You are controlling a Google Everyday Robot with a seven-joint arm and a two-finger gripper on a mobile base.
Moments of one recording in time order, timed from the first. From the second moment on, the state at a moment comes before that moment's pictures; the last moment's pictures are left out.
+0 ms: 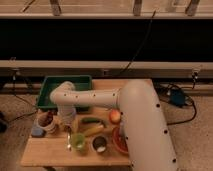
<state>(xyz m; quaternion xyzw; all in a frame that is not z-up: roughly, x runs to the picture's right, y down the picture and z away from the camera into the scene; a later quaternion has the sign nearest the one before) -0.208 0.237 0.828 -0.36 -0.30 -0.53 0.71</state>
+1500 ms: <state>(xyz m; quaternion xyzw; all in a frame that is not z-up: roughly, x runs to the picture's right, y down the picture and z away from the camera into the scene) -0.197 0.216 0.810 -0.33 -0.29 -0.52 0.73</state>
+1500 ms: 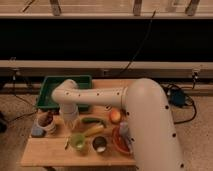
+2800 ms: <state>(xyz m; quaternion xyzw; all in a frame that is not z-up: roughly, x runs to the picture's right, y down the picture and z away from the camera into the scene) -0.198 0.179 0.761 -0.27 -0.31 -0.53 0.74</state>
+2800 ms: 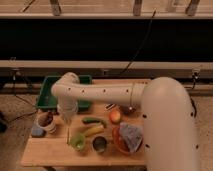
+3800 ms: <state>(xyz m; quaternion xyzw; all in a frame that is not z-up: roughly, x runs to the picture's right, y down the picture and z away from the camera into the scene) -0.180 0.143 0.713 -0.22 -0.30 -0.54 0.76</state>
